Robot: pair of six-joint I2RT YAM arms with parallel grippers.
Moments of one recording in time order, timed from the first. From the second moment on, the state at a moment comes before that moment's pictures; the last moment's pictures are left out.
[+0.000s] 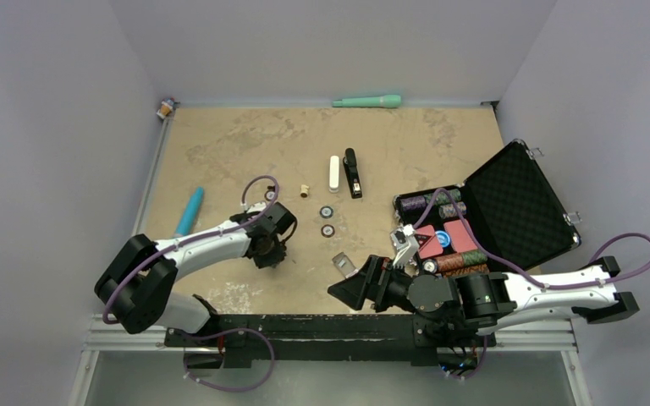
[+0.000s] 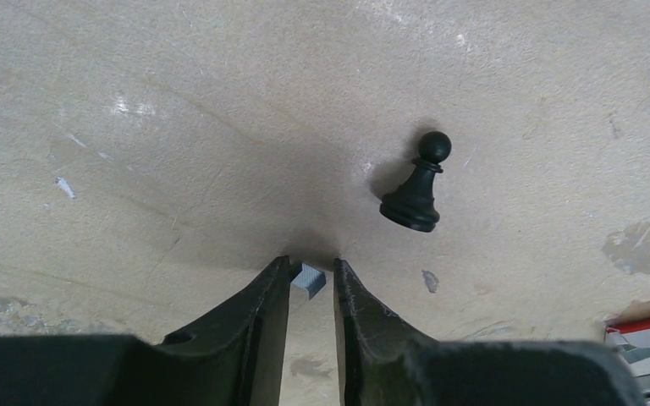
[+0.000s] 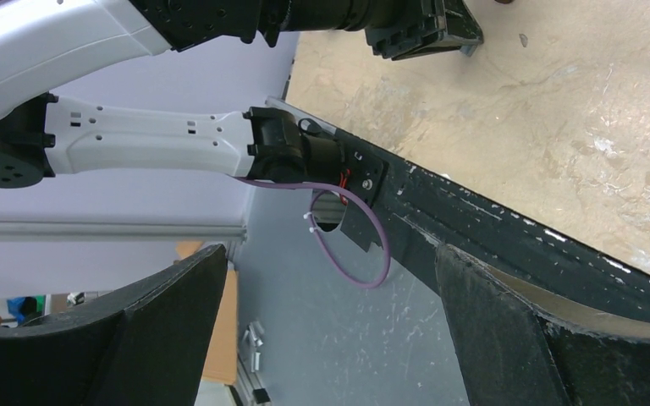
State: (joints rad) left arm -0.71 1.41 0.72 -0.64 -0.26 -1.07; right arm 1.65 0.68 0.71 -0.41 0.61 1.28
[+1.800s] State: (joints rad) left arm -0.72 1.40 0.73 -0.63 -0.16 -0.69; right arm 1.65 0.78 0.74 -0.41 0.60 1.28
